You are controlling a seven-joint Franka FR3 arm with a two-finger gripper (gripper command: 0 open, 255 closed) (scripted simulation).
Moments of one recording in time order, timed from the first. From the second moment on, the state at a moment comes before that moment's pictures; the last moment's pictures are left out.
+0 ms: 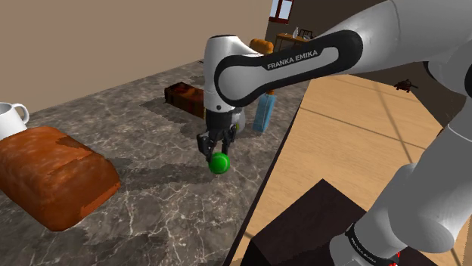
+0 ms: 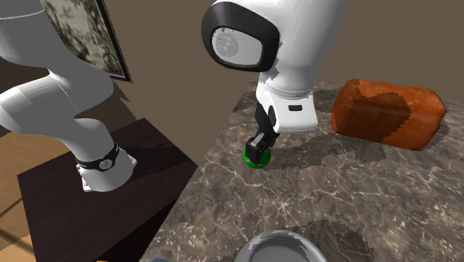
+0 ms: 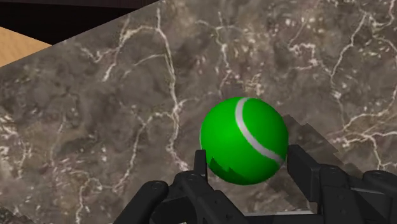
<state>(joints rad) 0.19 0.05 0.32 -2.05 0.12 1.98 0.34</state>
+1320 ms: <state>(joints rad) 0.19 0.00 0.31 -1.84 0.12 1.72 0.36</state>
